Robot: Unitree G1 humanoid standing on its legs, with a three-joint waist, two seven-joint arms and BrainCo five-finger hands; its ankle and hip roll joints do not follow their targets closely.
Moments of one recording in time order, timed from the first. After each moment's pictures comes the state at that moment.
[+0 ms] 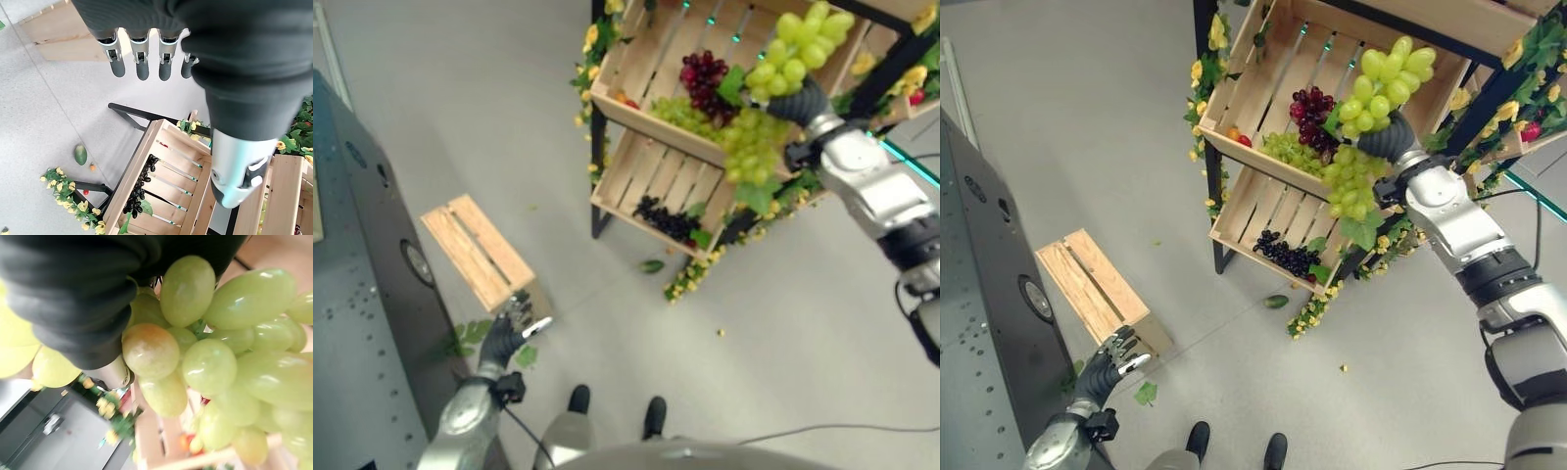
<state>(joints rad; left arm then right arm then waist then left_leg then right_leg) 0.35 0.45 -0.11 0.03 -0.53 -0.09 0.06 -1.02 -0.92 0.56 0.47 0.58 -0.01 -0.09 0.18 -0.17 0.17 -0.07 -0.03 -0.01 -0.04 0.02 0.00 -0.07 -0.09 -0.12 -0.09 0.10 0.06</state>
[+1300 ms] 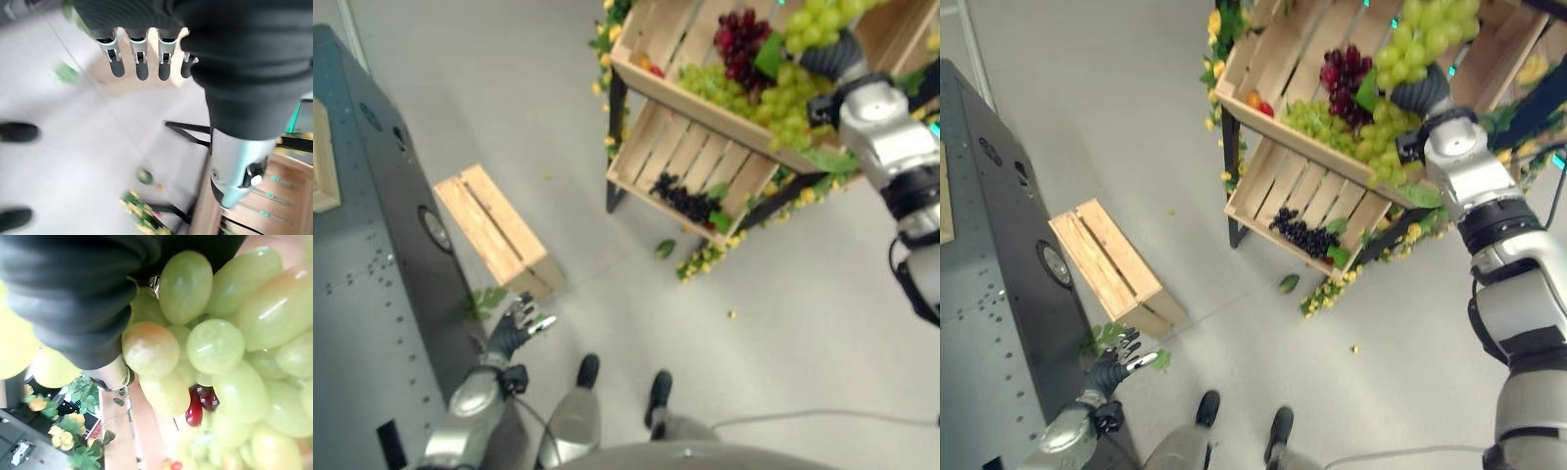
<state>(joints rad) 0.11 0.48 -0.24 0.50 -0.43 -0.09 0.09 -1.29 -0.88 0.64 0.73 0.58 0.01 -0.12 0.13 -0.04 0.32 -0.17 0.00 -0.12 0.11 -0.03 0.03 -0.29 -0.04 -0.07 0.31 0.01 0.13</state>
